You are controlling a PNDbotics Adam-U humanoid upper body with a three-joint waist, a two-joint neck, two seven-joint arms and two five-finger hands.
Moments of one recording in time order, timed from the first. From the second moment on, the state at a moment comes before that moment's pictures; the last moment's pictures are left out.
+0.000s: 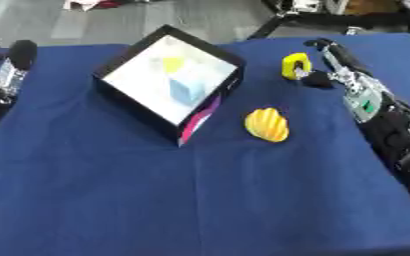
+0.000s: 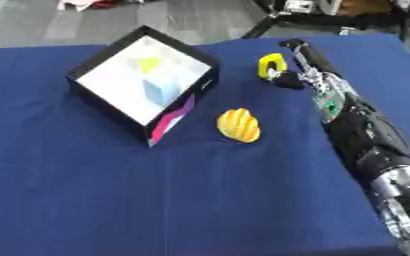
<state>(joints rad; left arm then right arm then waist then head) -0.29 0.27 -0.06 -1.96 -0.31 0.25 0.28 -0.95 -0.39 0.01 -0.49 0.81 -0.23 -0.07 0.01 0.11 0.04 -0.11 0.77</state>
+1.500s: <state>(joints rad) -0.28 0.26 -0.07 -1.96 -0.28 0.24 0.28 -0.98 -0.33 0.11 -0.80 0.66 -0.33 -0.10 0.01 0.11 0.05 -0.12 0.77</state>
